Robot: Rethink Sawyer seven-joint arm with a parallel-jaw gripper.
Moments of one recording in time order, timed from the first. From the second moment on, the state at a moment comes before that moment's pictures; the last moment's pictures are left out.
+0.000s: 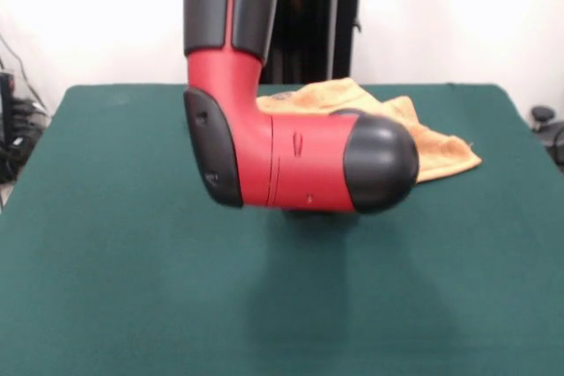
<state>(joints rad) -0.13 0.01 0.06 0.85 -0.26 1.62 1.73</state>
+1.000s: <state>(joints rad) -0.13 0.05 0.06 0.77 -0.26 1.70 1.73</state>
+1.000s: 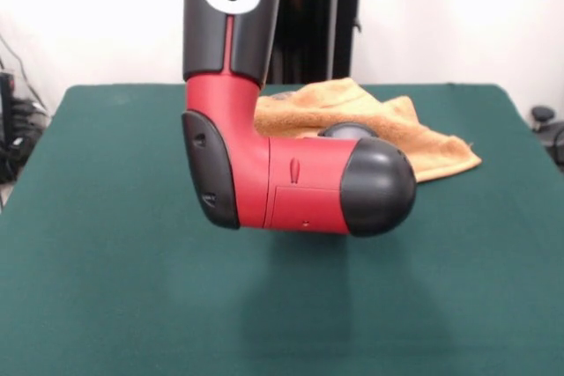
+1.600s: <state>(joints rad) -0.15 -0.12 0.07 1.05 -0.26 1.39 1.73</state>
